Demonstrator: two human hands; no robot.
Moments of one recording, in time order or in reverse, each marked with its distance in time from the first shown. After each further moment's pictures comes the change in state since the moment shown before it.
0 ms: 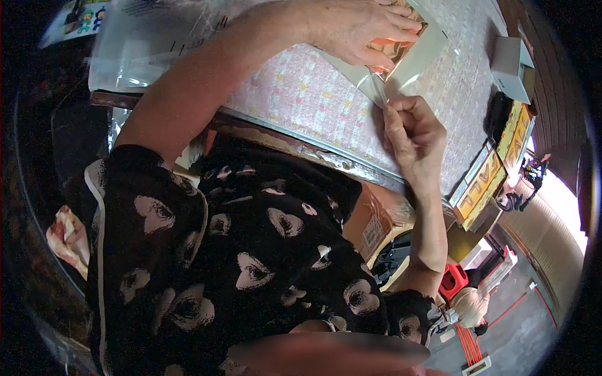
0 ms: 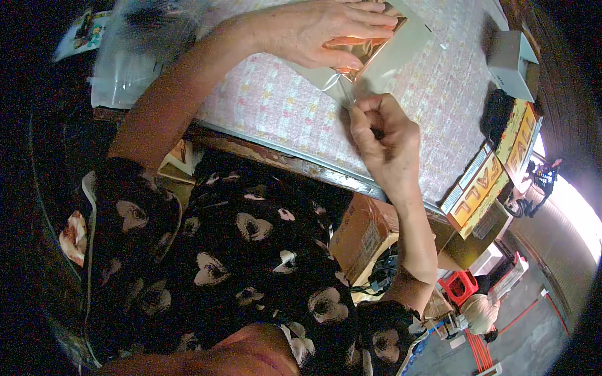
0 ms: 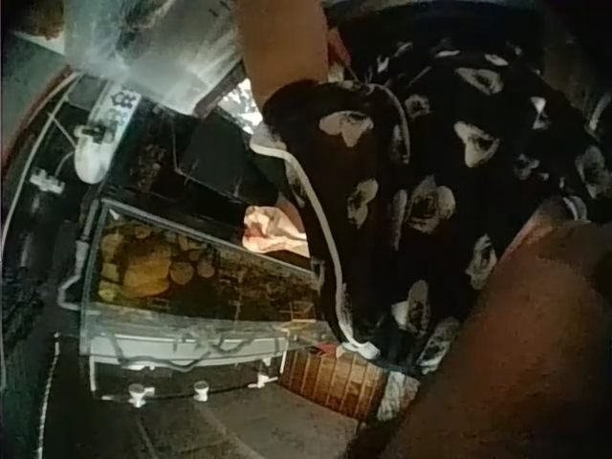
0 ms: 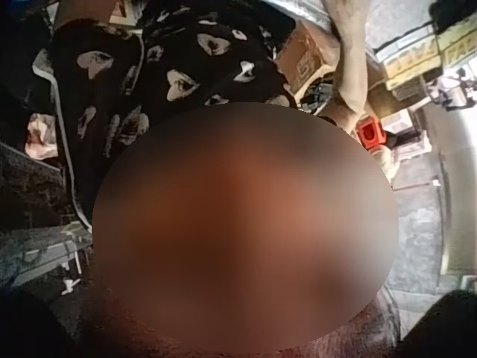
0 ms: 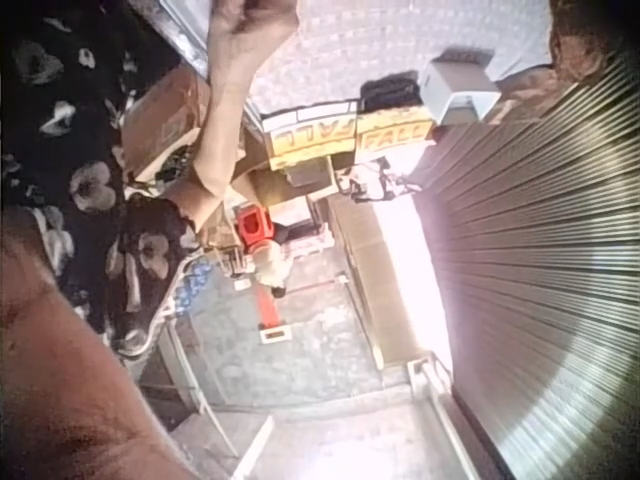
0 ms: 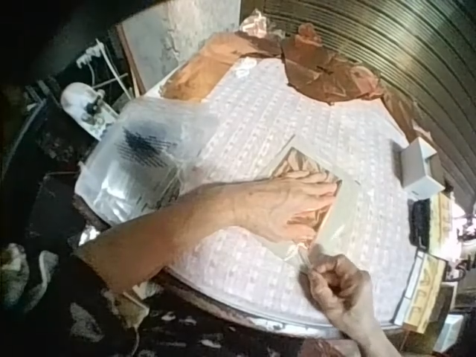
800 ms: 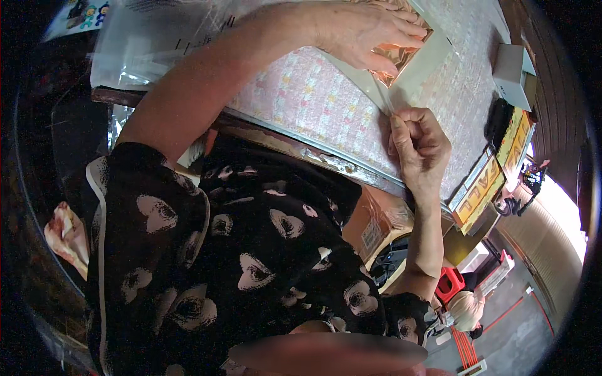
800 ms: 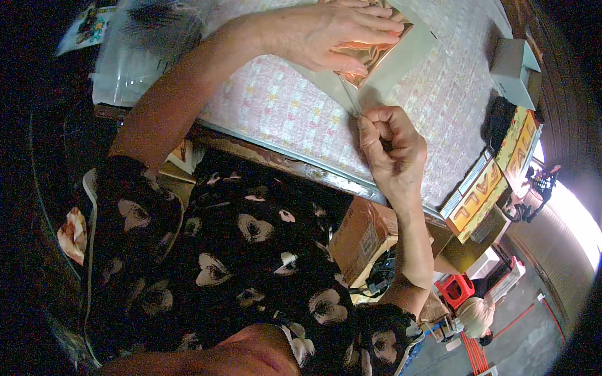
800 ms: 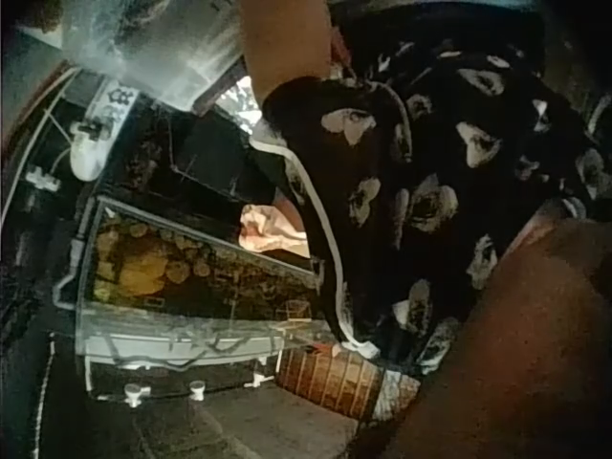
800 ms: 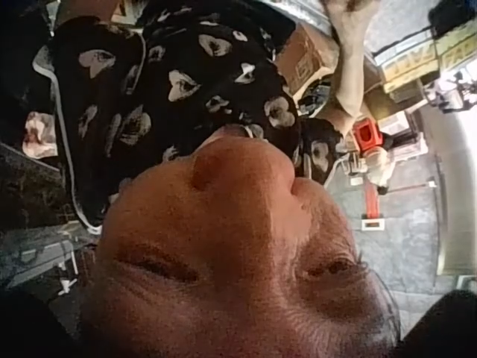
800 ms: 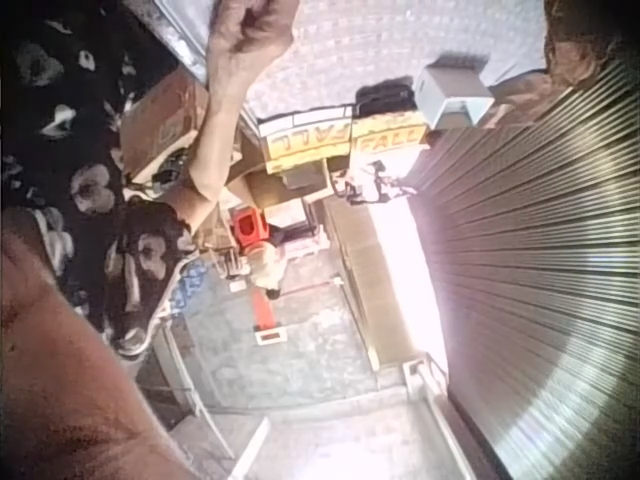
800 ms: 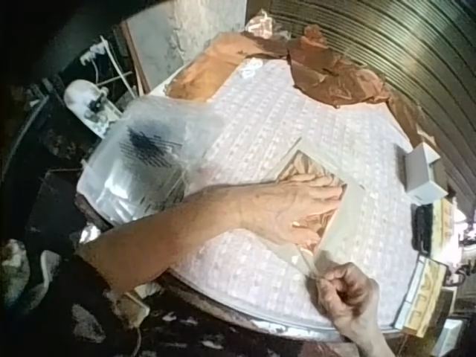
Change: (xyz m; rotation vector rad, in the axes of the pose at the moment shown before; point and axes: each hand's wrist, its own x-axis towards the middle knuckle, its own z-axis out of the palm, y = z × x) left_hand 0.006 0.012 -0.021 -0.131 -0.133 -0.088; right_hand -0.008 0.009 -0.004 0.070 0.040 0.009
